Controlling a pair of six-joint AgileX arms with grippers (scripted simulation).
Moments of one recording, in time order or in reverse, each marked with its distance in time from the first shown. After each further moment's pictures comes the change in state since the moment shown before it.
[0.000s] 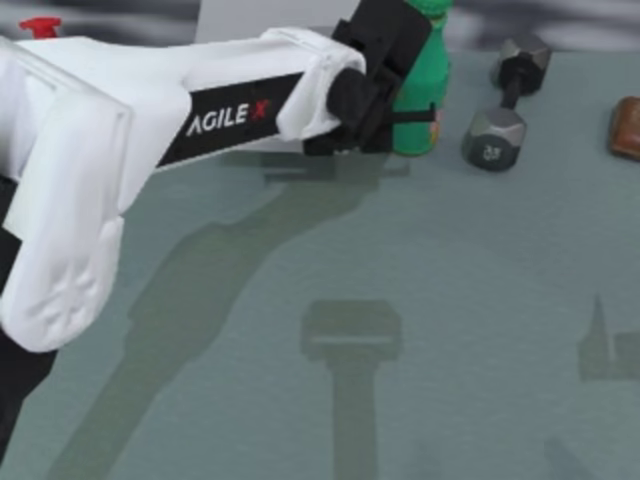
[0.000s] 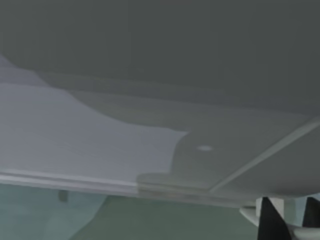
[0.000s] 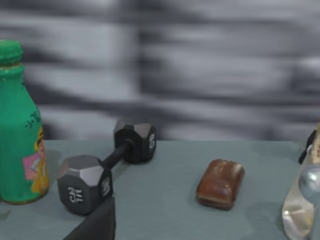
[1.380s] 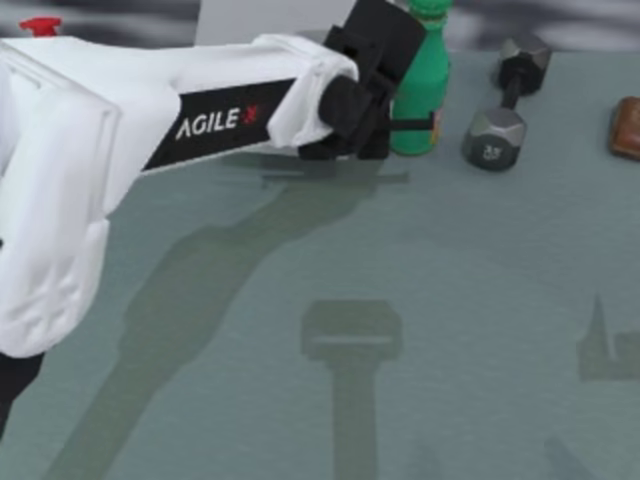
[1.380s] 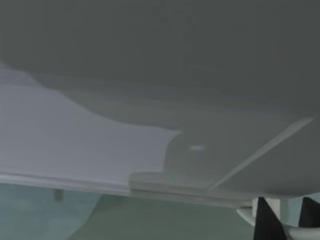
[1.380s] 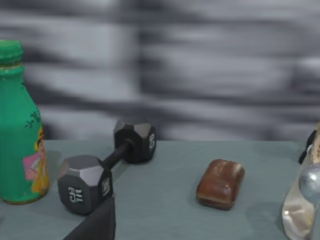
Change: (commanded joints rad) left arm 0.000 -0.036 -0.070 0.043 0.029 0.044; right arm 0.000 0.000 0.000 0.000 0.000 0.000
